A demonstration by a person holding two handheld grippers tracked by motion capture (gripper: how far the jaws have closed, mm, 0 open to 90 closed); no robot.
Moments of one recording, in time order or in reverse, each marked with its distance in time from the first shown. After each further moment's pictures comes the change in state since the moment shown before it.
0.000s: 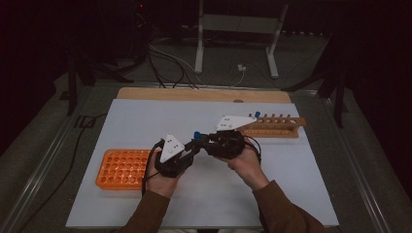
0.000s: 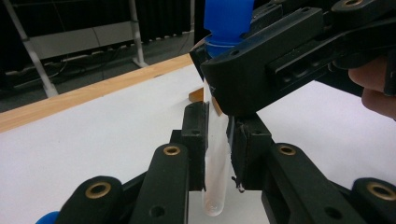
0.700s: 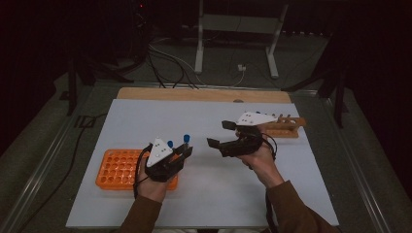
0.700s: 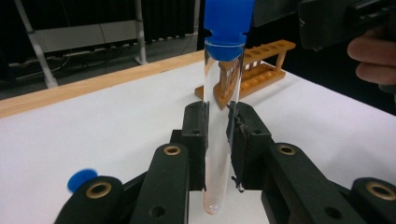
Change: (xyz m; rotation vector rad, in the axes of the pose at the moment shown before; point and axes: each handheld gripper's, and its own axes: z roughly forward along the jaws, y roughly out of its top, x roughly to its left) left arm 0.012 -0.016 -0.022 -0.017 -0.002 -0.049; right arm -0.031 -0.016 -0.032 -0.054 -0.112 0.059
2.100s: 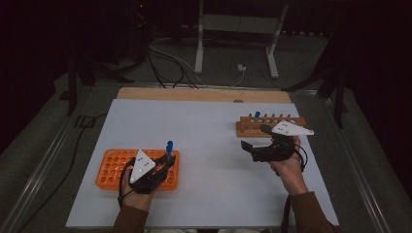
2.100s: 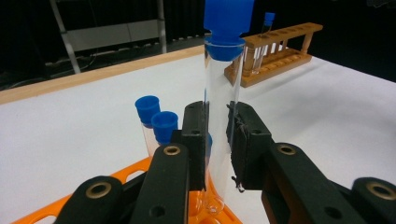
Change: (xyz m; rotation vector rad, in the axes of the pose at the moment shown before) left arm 0.015 -0.039 -0.029 -0.012 0.088 0.025; right arm -0.042 -0.050 -0.061 -0.046 -0.223 0.051
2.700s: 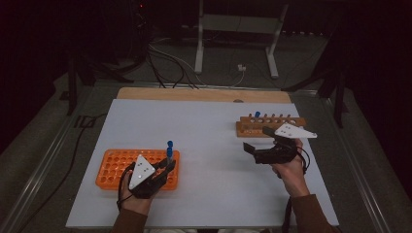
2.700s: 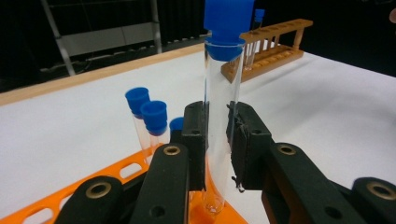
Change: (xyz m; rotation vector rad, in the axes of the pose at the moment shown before) left arm -0.004 -0.010 -0.002 0.000 -0.018 0.025; right arm -0.002 -0.007 -0.006 -0.009 0.003 0.016
